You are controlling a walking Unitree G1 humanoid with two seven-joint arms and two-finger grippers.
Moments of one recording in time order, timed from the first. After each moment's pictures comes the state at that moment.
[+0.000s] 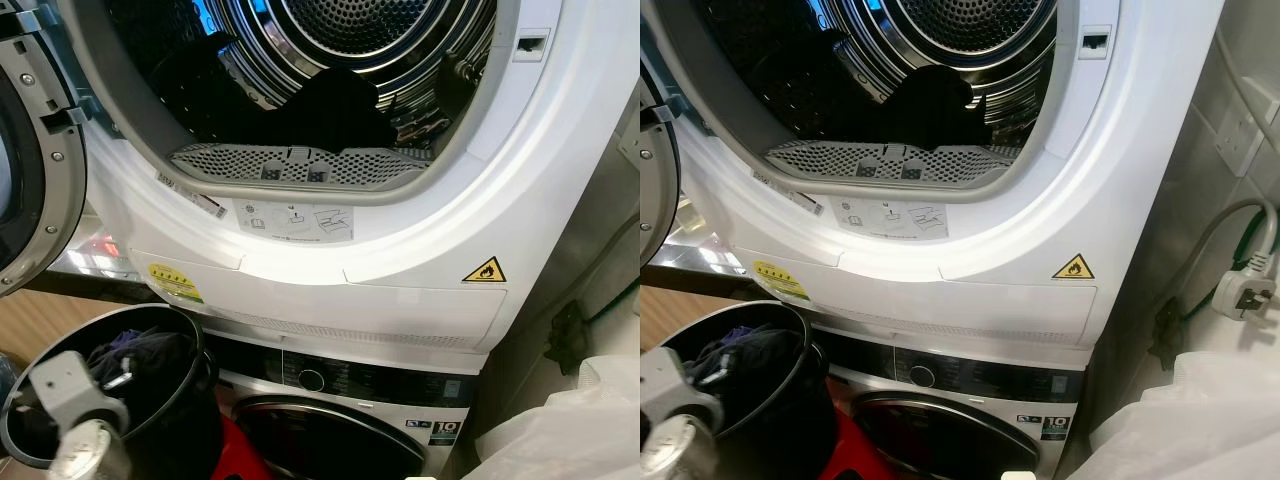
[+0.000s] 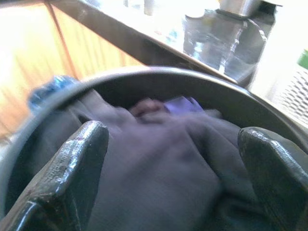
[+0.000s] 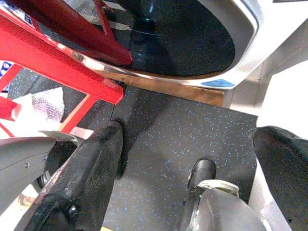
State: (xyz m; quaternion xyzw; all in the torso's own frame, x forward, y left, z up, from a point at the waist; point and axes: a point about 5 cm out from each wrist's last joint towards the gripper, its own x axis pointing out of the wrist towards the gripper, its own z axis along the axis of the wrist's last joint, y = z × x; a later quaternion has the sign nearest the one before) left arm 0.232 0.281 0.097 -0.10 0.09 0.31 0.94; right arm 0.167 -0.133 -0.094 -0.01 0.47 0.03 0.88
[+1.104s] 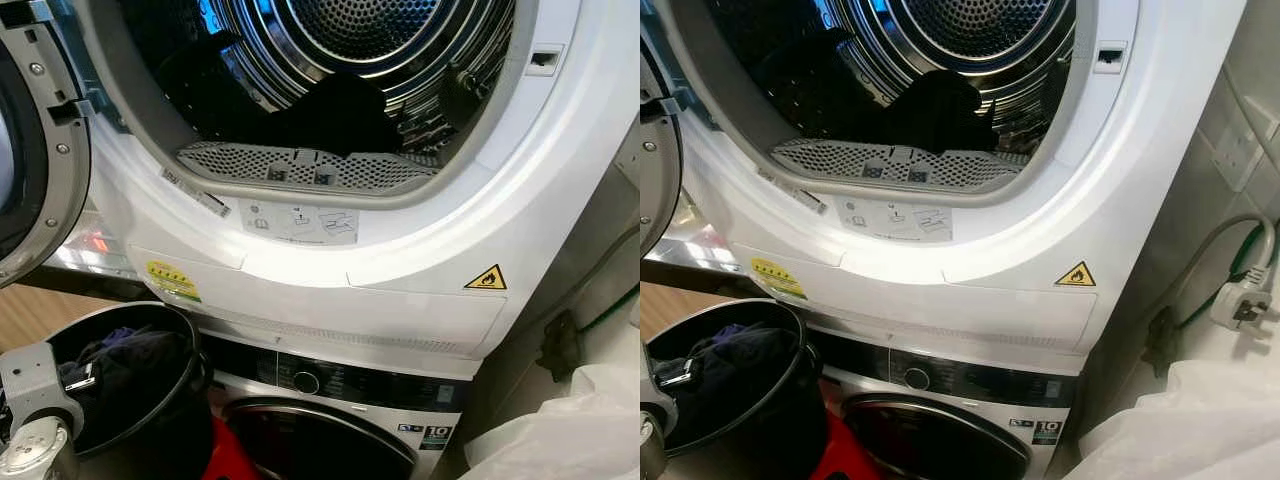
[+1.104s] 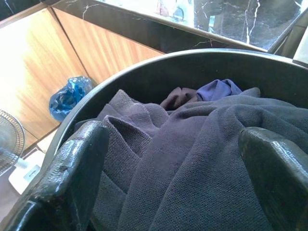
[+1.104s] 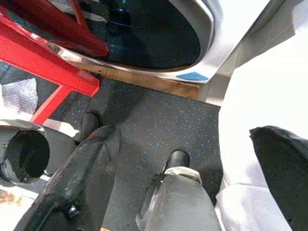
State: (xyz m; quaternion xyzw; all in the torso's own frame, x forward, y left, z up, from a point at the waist) left arm 0.229 0.306 0.093 -0.02 0.15 0.29 0.95; right arm 0.158 -0.163 -0.097 -0.03 0.48 0.02 0.88
